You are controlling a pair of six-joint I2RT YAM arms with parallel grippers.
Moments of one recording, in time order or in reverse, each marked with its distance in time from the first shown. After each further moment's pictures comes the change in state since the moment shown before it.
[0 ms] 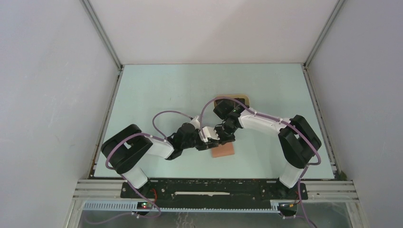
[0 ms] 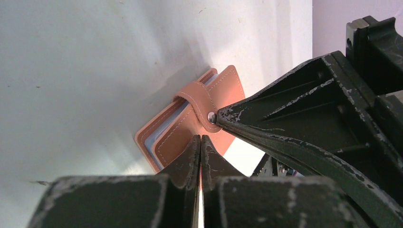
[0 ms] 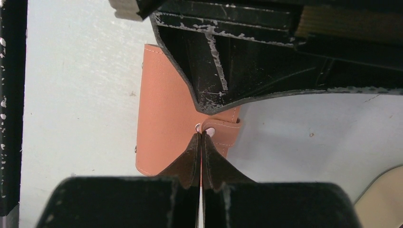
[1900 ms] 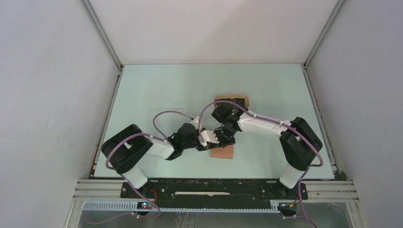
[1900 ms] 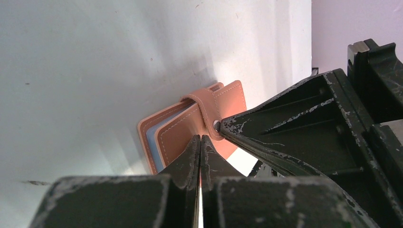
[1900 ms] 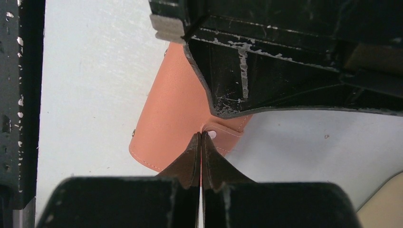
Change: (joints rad) left arm -0.003 0.002 0.000 0.001 0.009 0.000; right arm 0.047 -0.027 -0.024 -0.013 0.040 0.031
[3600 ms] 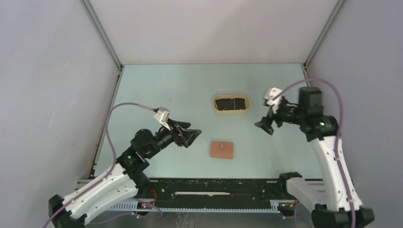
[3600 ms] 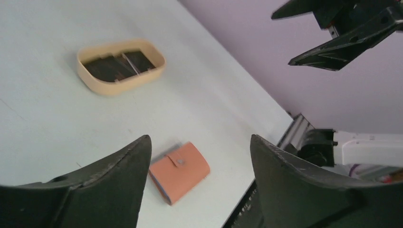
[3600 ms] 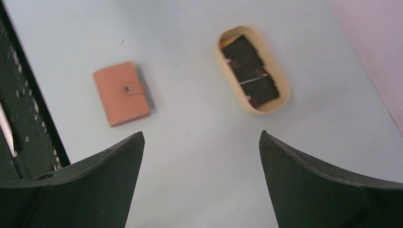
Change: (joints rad) left arm 0.012 -0.972 -0.002 -0.521 -0.193 0.417; right arm -0.608 -0.722 -0.013 -0.065 -0.299 0.311
